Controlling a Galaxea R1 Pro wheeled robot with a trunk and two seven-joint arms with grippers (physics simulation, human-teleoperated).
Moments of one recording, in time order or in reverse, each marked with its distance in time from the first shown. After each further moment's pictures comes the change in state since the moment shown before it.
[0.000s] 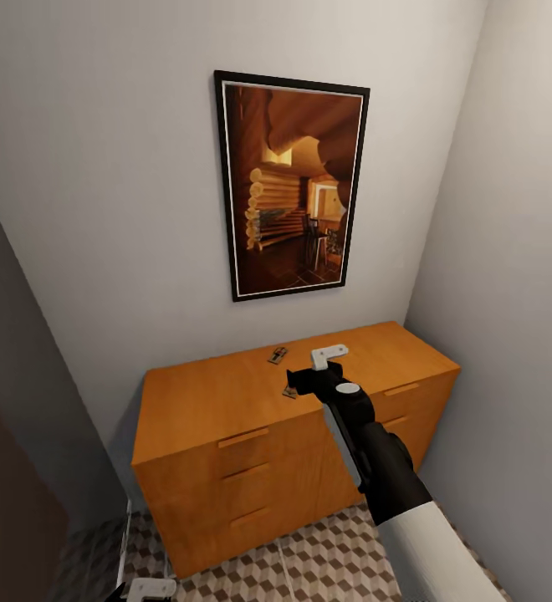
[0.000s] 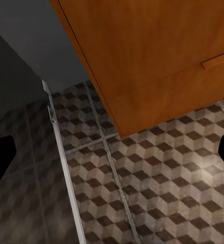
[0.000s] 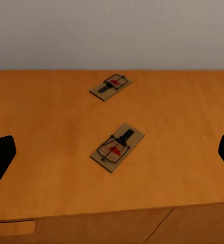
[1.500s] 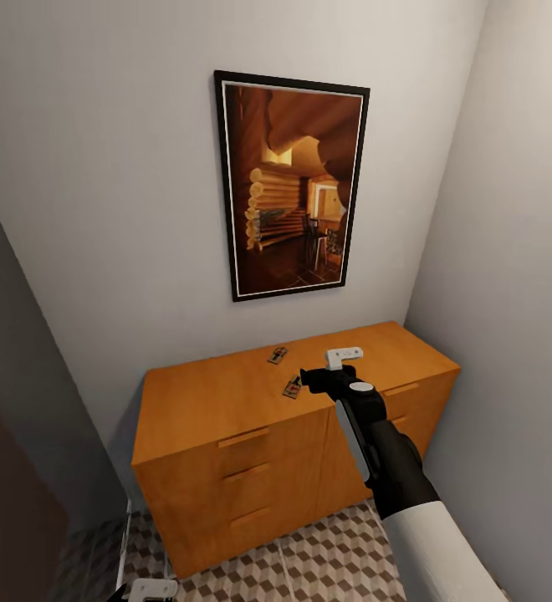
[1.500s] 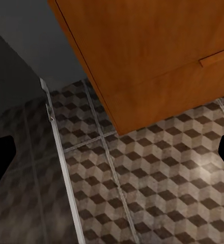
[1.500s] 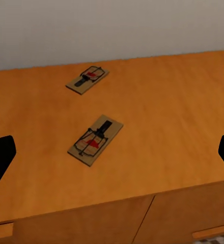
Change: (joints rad) left arm 0.000 -0.005 0.000 0.000 0.000 0.009 0.000; right arm 0.000 0.000 -0.101 0.016 0.003 0.001 -0.003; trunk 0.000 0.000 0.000
